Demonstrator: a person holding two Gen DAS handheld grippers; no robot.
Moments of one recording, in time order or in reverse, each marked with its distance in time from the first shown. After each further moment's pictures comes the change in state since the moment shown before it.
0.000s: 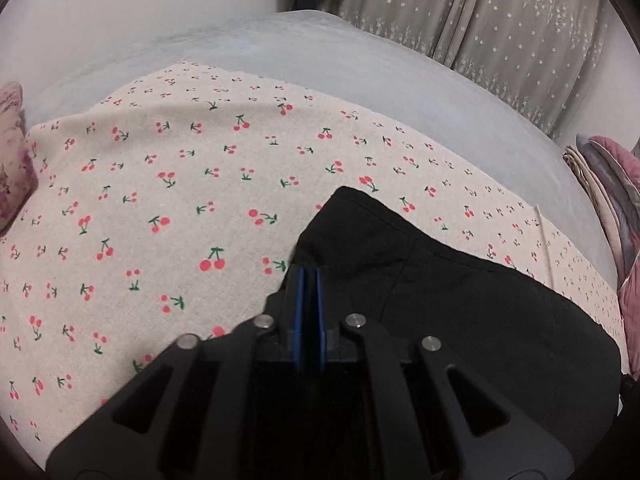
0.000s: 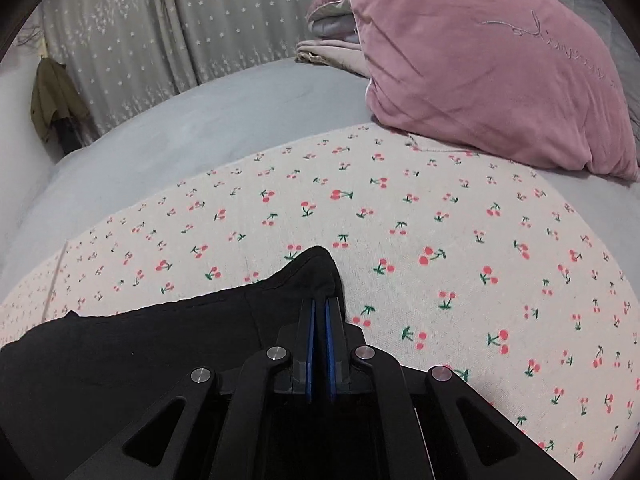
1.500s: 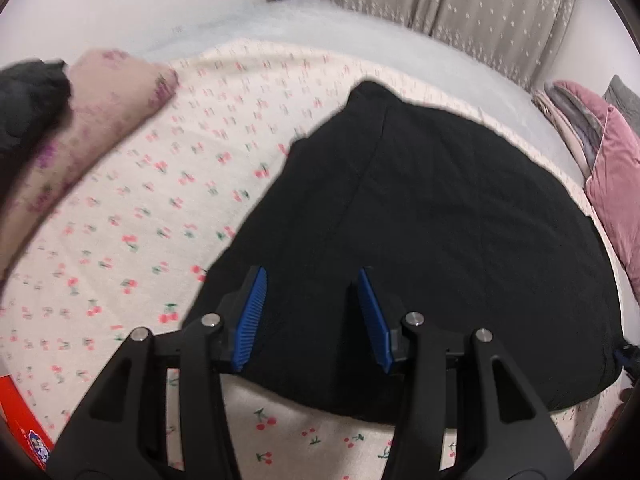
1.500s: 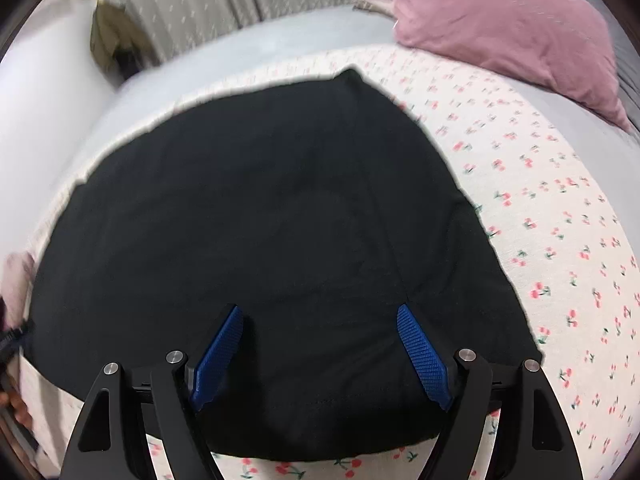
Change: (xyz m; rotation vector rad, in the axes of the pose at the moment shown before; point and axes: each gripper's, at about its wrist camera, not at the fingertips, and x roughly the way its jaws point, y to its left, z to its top) left arm -0.203 0.101 -0.136 0.120 0.041 -0.008; right arm -0.218 -0.052 -0.179 -0.091 0.133 0.181
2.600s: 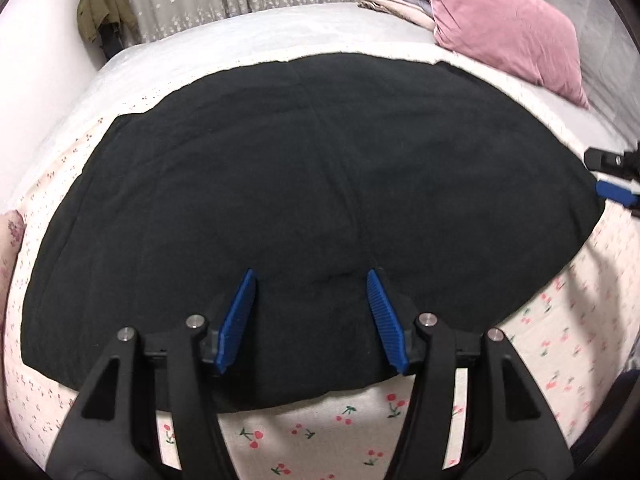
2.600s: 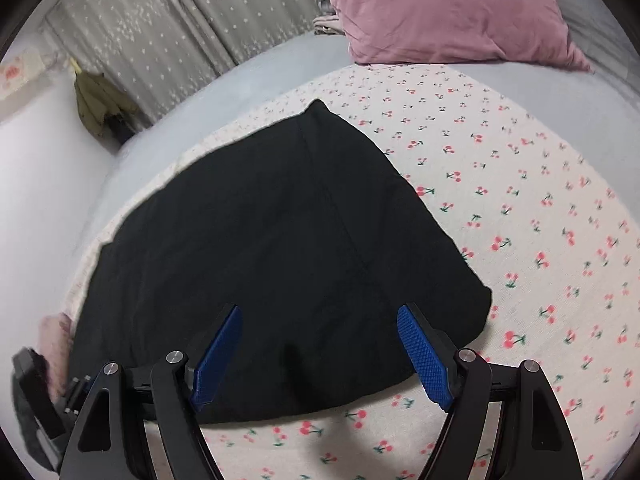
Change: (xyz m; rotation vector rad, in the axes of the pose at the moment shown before) left arm -0.012 -0.205 -0.078 0.578 0.052 -0.224; right arm -0.035 -0.030 -0.020 0.191 -0.051 0.110
